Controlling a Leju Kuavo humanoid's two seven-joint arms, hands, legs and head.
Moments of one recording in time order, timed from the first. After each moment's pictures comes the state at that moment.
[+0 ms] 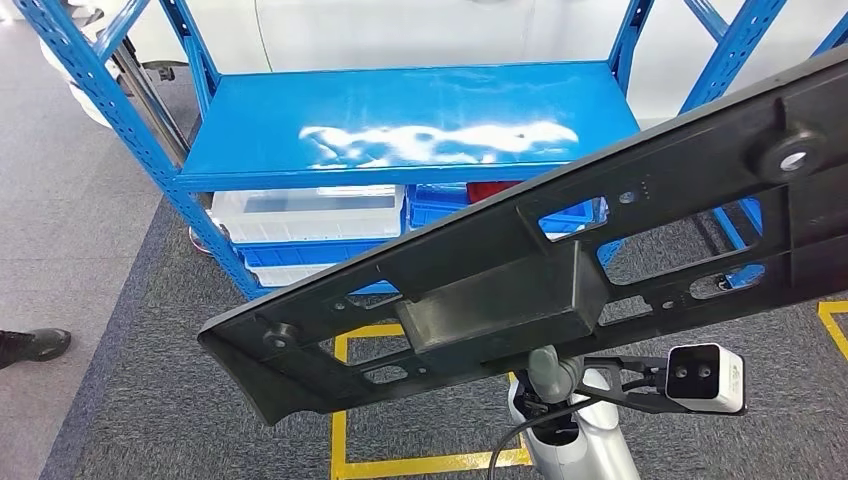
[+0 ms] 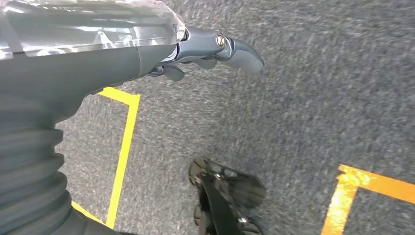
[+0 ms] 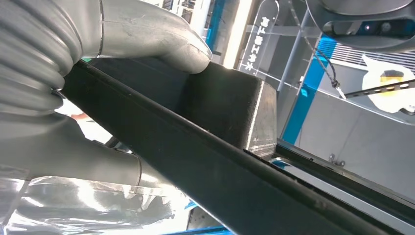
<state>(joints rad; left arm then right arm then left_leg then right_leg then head) -0.09 -0.03 1.15 -0.22 -0.88 0.09 -0.24 -0.19 0.11 0.29 -1.83 -0.40 0.70 -0.69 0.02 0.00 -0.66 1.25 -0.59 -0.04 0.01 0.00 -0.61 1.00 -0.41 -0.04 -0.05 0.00</state>
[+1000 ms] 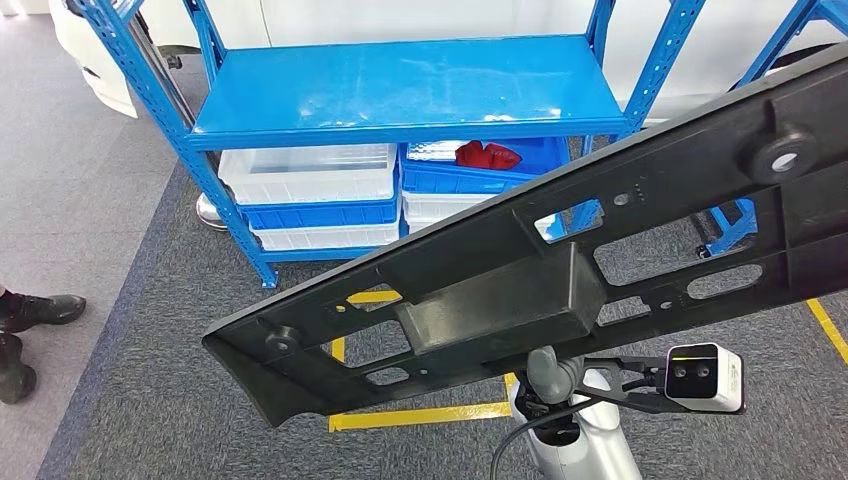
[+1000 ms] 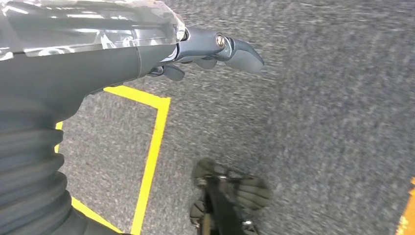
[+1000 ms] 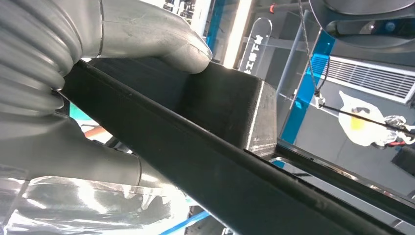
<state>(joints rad) -0.09 -0.04 1.15 -0.22 -0.88 0.09 -0.24 -0.19 0.10 0.29 -1.83 -0.40 0.70 -0.69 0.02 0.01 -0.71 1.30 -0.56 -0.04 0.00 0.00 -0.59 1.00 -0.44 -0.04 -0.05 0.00</state>
